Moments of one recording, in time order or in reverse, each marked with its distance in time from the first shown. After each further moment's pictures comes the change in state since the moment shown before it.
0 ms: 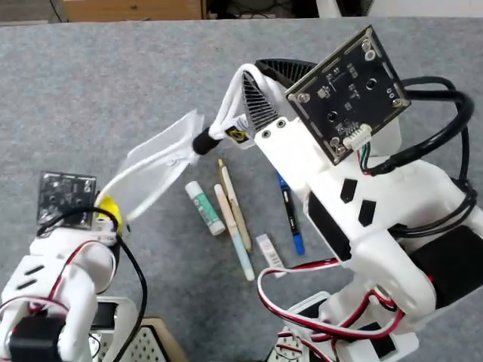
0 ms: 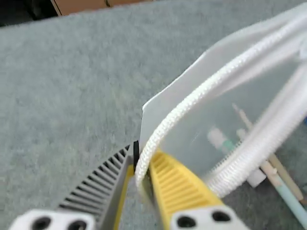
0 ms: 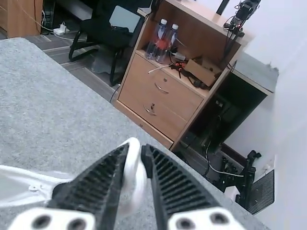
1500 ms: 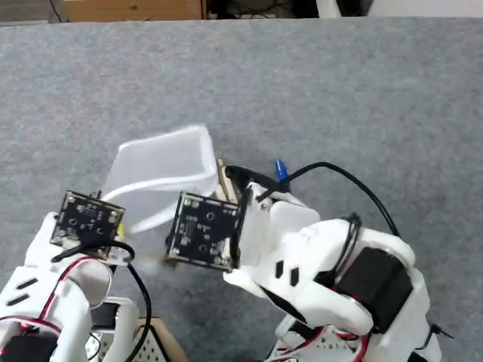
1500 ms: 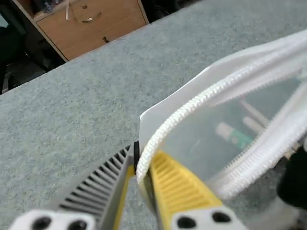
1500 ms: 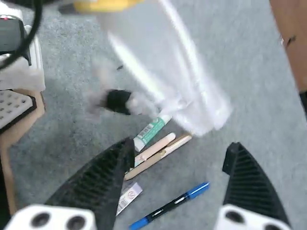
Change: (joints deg) left arm 2.7 0.0 -5.0 4.0 -14.8; right arm -22.8 -32.4 66.7 -0.4 11.2
